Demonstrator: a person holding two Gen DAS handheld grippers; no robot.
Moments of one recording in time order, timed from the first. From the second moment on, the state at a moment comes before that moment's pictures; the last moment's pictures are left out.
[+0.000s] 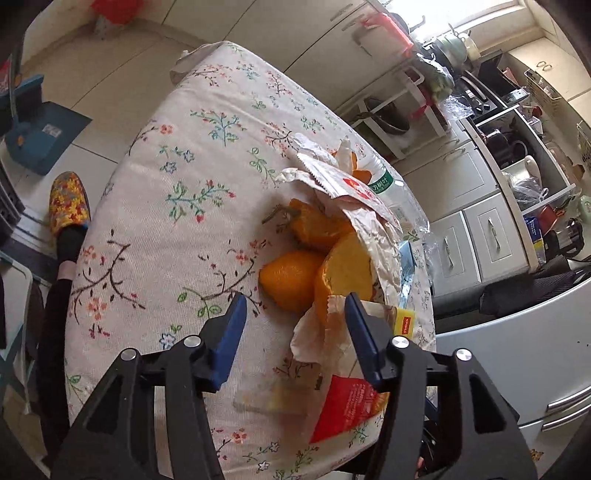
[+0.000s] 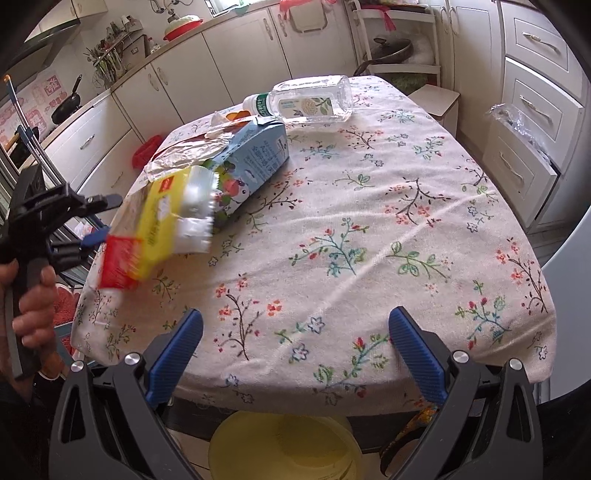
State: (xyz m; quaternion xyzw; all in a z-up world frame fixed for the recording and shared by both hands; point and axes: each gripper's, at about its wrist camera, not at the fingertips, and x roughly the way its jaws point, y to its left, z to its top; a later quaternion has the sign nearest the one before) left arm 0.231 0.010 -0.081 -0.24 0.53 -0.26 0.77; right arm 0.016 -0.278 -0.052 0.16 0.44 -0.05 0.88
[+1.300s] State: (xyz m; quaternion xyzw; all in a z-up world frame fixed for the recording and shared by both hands) left arm 0.113 0.036 -0.065 -0.18 0.50 -0.28 0.80; right arm 0.057 -0.258 -0.030 0.15 0.43 -0.01 0.89
